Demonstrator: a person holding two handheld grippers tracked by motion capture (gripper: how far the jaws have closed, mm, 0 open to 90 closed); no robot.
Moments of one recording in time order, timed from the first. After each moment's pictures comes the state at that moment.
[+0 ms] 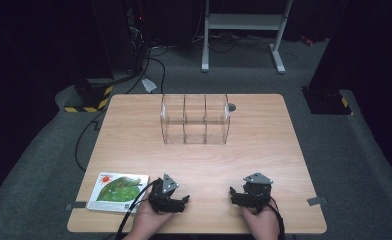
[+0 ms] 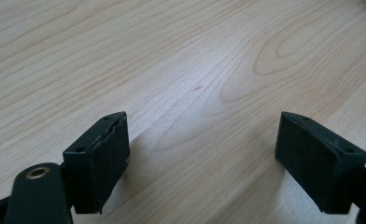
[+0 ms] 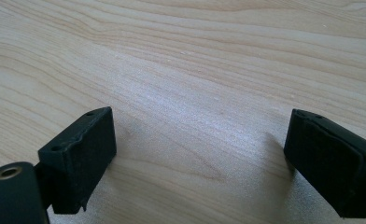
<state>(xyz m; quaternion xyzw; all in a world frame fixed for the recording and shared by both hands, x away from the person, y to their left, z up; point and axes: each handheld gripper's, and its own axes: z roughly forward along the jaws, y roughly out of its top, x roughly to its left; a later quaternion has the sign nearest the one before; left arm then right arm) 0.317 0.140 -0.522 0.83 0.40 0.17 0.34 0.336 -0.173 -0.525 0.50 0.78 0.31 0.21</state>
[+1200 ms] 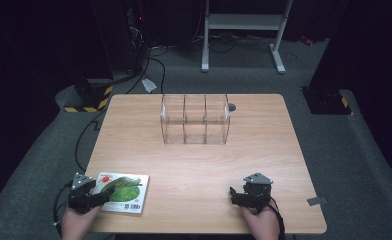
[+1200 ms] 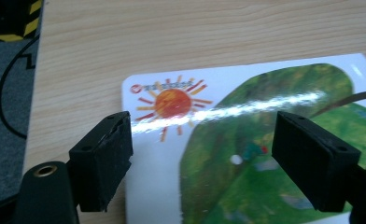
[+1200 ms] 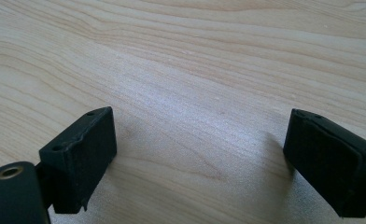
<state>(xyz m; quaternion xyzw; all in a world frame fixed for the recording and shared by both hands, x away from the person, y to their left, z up) 0.290 0.360 -0.513 0.70 0.59 0.23 0.33 0.335 -0.173 -0.525 0.50 0.78 0.31 0.21</state>
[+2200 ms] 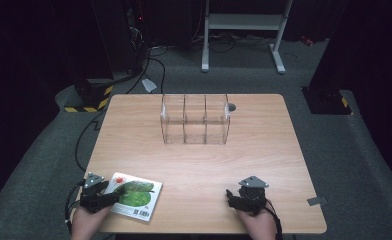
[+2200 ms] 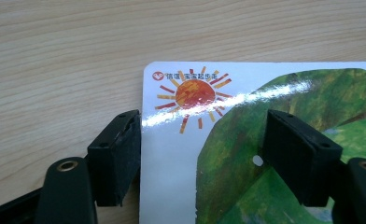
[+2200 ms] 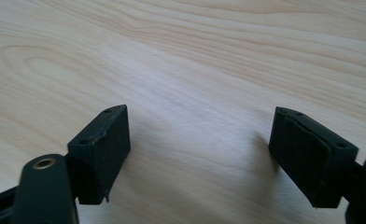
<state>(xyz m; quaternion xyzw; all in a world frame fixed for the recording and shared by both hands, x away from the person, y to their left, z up) 0.298 0.323 -0.516 0.72 0.57 0.20 0.34 0.323 -0.158 -0.522 0.48 0.79 0.32 0.20</state>
